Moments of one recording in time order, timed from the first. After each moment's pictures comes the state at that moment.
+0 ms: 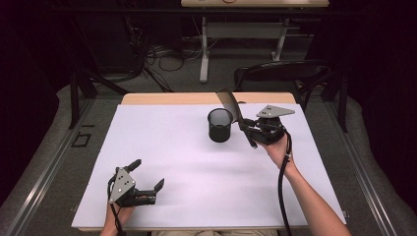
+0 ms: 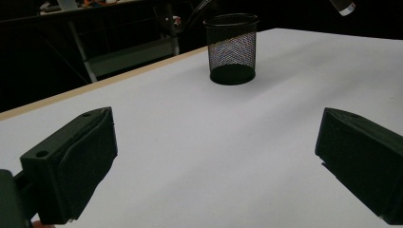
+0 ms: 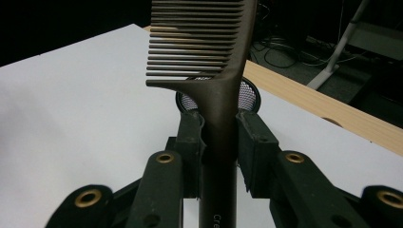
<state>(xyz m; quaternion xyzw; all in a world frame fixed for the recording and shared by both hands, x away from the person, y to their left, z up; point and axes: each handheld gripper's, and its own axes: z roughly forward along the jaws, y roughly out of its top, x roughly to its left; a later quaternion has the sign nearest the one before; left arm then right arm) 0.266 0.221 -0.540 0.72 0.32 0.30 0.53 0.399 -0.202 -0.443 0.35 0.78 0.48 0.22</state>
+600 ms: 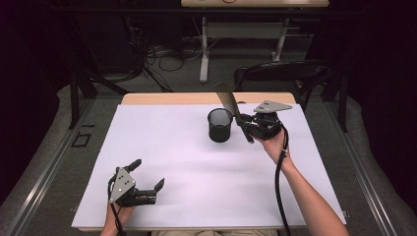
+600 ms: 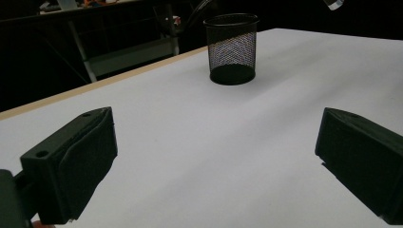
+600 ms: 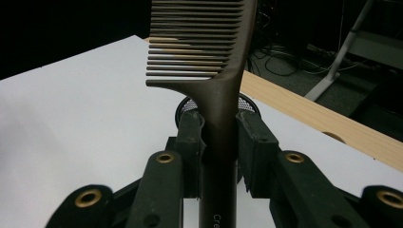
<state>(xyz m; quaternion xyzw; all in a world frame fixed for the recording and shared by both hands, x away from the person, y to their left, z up) 0.267 0.220 -0.540 0.72 0.32 0.30 0.53 0.409 -0.195 -0.436 0.34 0.77 0.49 0.22</state>
